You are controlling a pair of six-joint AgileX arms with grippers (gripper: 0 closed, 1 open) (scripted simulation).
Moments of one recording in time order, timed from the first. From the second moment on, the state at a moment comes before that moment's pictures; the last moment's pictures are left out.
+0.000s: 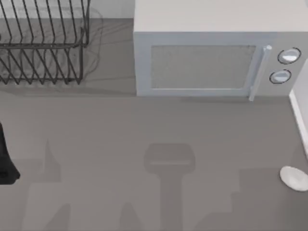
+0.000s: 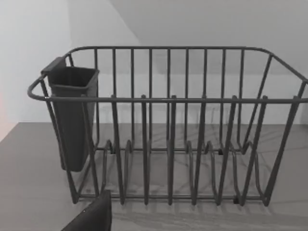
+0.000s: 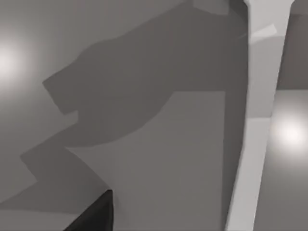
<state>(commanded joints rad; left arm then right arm) 0.00 0.00 0.00 0.00 0.00 0.00 -0.08 1.62 0.65 -0.61 0.00 -1.13</state>
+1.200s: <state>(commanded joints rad) 0.00 0.00 0.00 0.00 0.00 0.00 -0.08 1.63 0.64 -0.59 0.00 -1.13</state>
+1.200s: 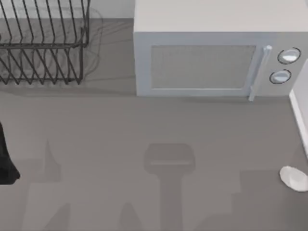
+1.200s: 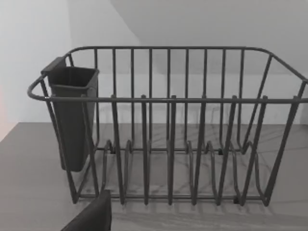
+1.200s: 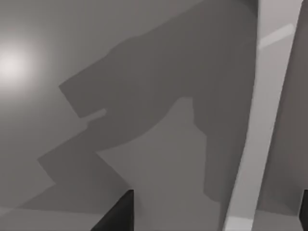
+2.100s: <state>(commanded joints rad) 0.00 0.00 0.00 0.00 0.00 0.00 -0.08 1.46 0.85 -0.99 0.00 -1.10</state>
